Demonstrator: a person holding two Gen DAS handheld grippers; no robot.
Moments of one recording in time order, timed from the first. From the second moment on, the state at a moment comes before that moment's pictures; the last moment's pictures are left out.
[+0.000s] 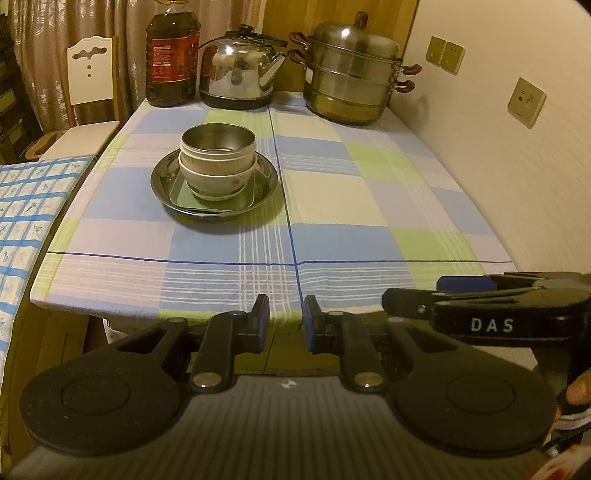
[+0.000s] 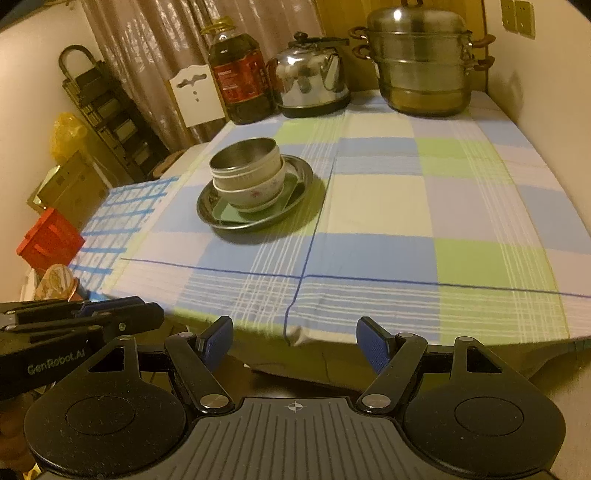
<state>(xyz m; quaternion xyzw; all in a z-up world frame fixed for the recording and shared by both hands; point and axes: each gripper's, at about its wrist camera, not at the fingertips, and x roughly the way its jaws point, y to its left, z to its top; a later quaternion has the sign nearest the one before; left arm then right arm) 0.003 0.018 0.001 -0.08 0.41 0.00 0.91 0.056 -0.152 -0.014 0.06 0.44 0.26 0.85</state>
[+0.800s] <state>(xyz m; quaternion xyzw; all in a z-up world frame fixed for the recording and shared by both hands) -0.003 0.016 -0.001 -0.08 0.41 -0.01 0.91 0.045 -0.150 -0.016 0.05 0.45 0.25 0.85</state>
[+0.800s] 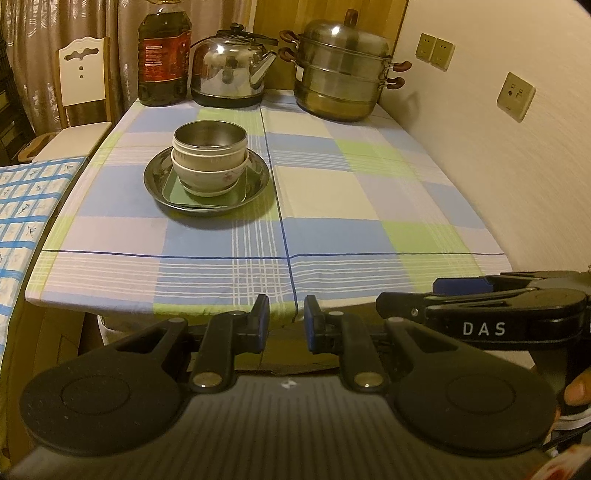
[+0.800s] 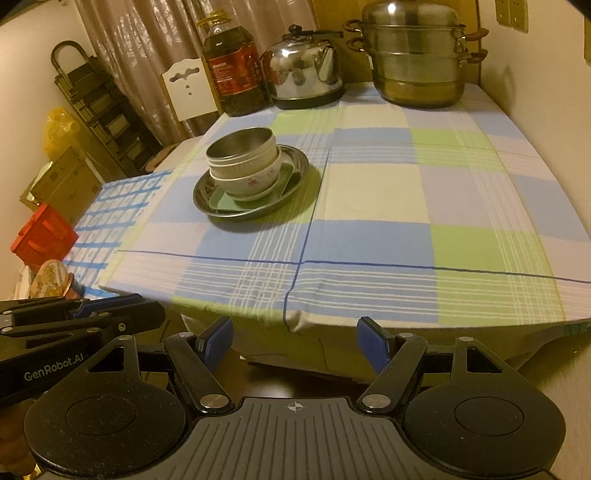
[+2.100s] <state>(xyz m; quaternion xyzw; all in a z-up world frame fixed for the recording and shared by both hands) -0.001 0.016 0.000 -0.08 0.41 -0.01 0.91 0.045 -0.151 -0.015 0.05 0.45 0.25 0.85</state>
